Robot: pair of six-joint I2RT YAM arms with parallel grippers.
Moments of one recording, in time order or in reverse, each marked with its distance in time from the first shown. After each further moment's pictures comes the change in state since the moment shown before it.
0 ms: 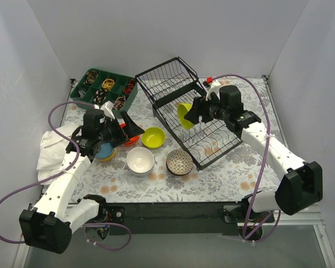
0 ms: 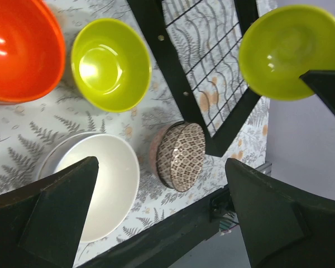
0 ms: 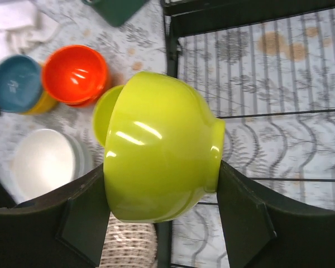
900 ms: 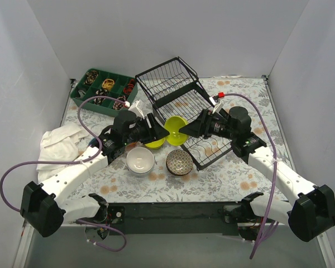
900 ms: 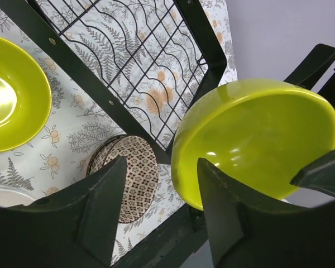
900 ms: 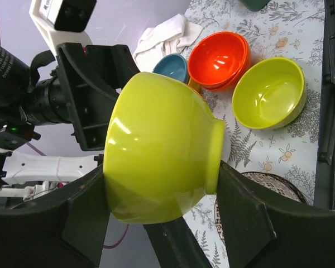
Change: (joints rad) left arm -0.424 0.135 0.000 0.361 -0.215 -0.150; right arm 0.038 -0.285 -0.377 0.401 -0.296 0.610
